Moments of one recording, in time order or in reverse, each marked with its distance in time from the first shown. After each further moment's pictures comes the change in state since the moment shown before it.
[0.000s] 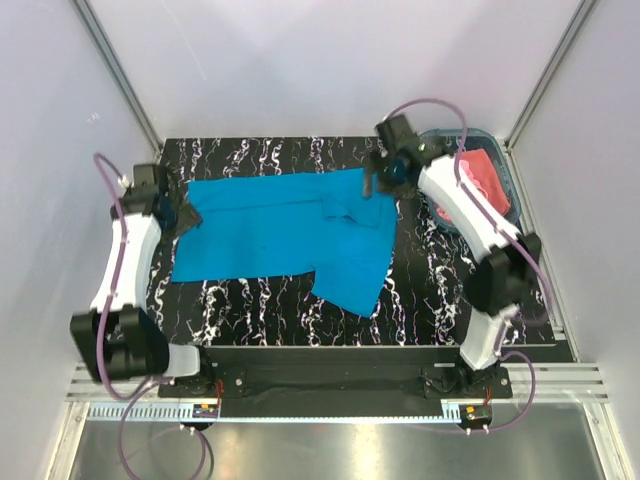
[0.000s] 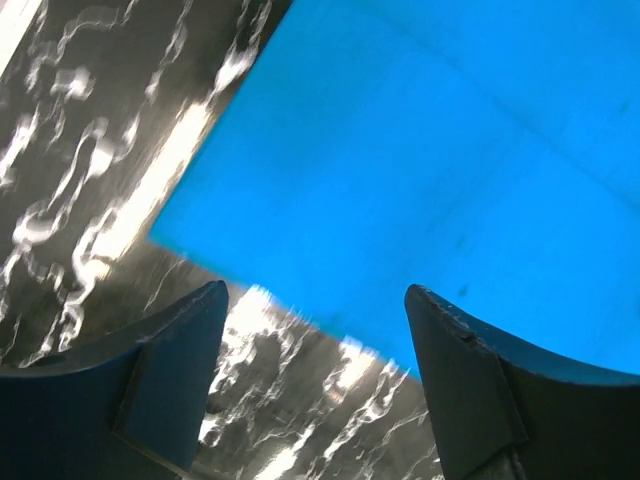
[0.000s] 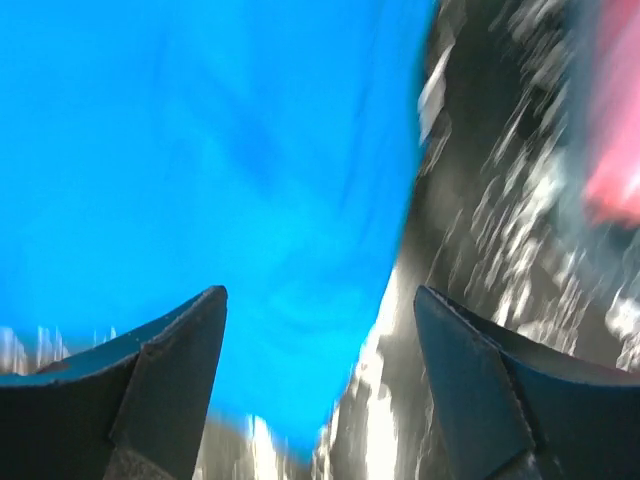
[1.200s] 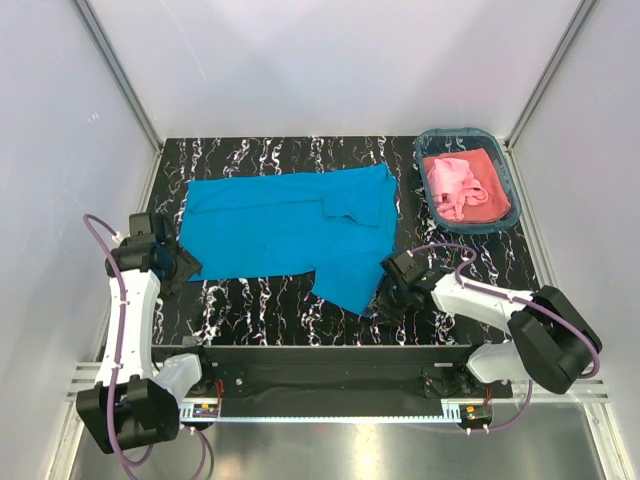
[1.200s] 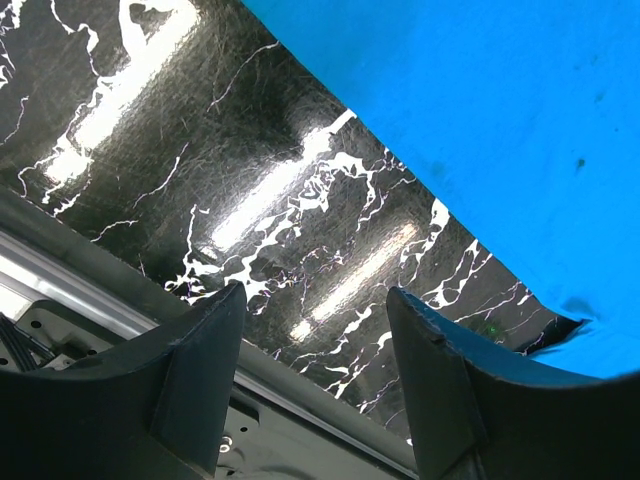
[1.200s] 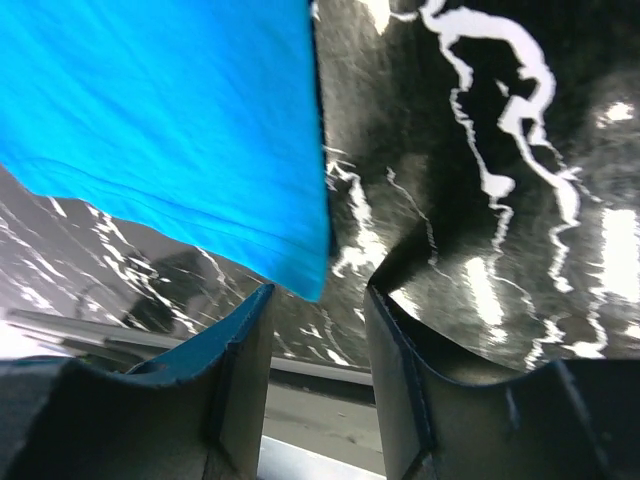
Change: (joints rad) left arm 0.053 -0.455 -0.397 -0.182 0.061 -0.117; right arm 0.304 -0.638 -1.429 0.627 -0.264 0.787
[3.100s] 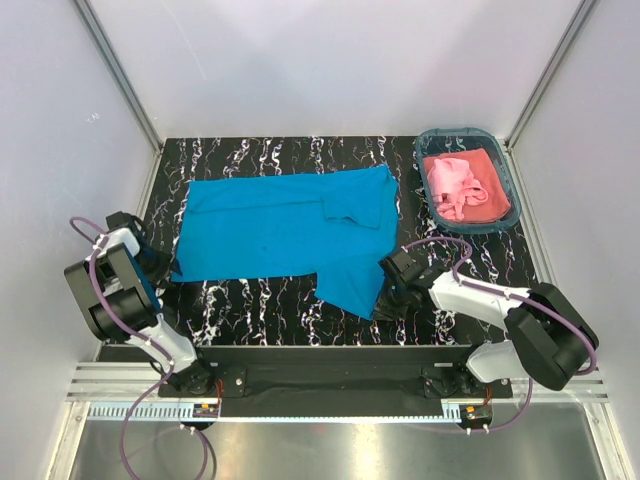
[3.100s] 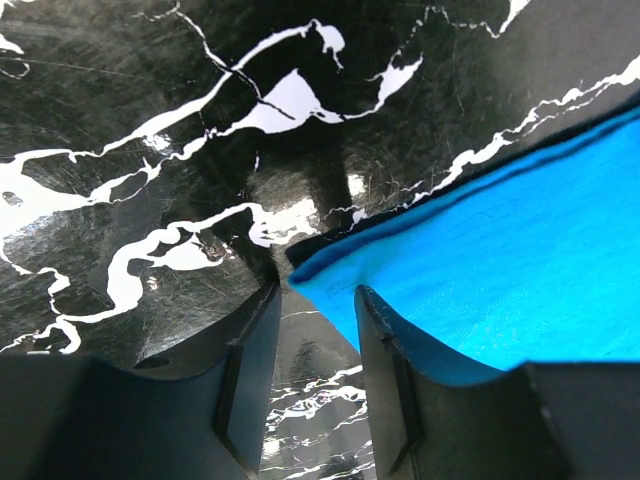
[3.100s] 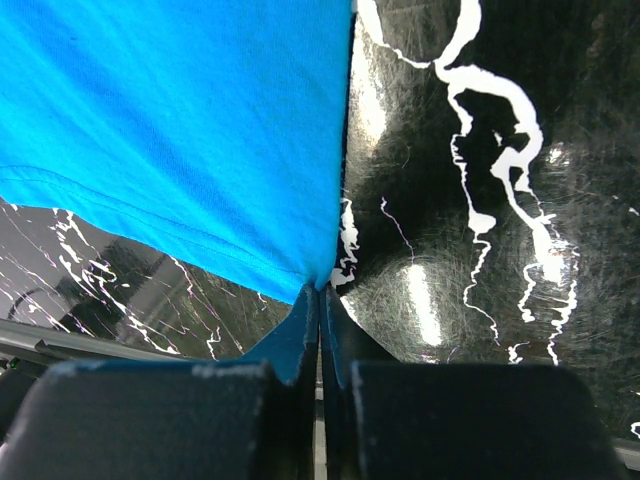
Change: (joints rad) left arm 0.335 0.671 0.047 0.387 0.157 0.000; right arm 0.003 0.025 0.014 0.008 0.037 -0.132
